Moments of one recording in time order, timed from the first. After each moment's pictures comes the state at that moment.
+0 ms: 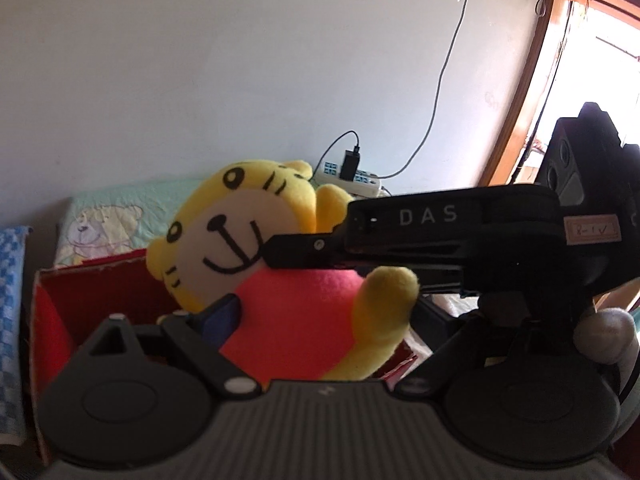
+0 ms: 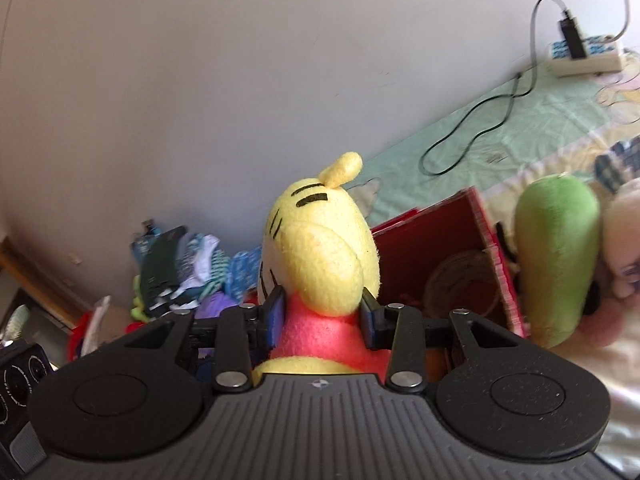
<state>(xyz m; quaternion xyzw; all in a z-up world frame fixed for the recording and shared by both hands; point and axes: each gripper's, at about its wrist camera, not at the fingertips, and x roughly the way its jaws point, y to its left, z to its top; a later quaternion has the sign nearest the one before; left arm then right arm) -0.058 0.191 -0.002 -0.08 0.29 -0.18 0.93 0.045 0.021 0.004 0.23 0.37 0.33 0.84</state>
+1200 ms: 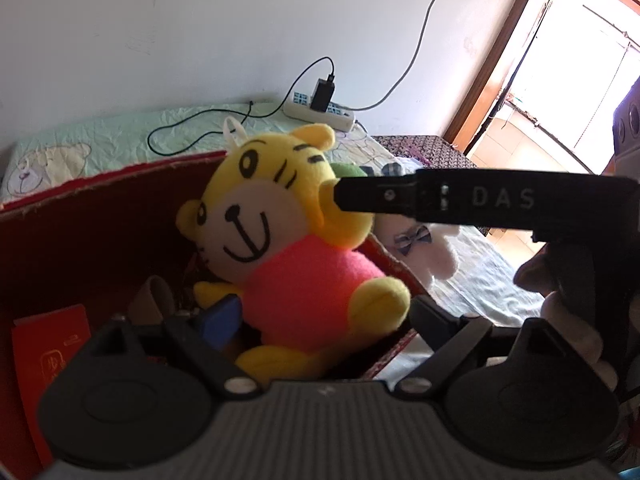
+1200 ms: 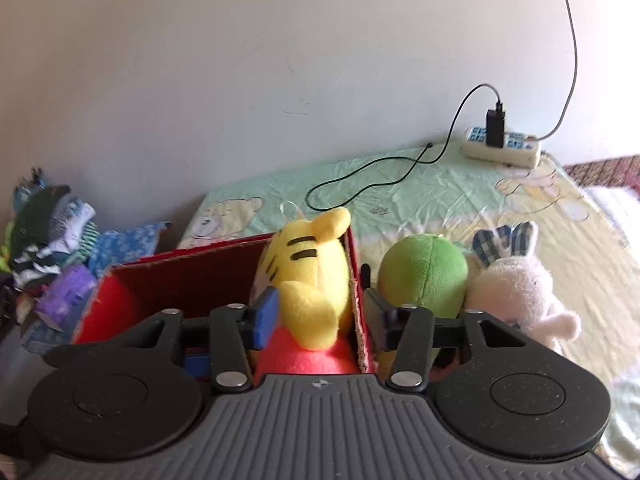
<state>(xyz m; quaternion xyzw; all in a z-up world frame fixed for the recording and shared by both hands) -0.020 0.196 -0.058 -0.08 0.37 -0.25 0.89 0.035 0.012 0.003 0.06 0.34 0.22 0.91</state>
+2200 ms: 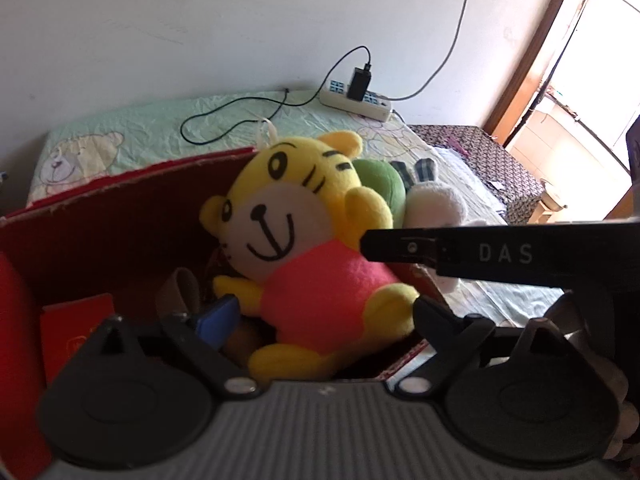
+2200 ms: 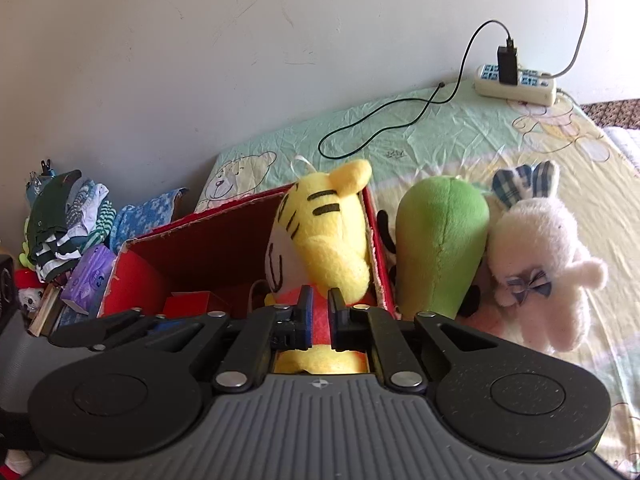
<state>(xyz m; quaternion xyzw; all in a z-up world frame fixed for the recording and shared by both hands) -0.010 0.183 -0.046 -0.07 0.41 -0.17 0.89 0.042 0.016 -0.004 0.08 0.41 0.23 0.88</state>
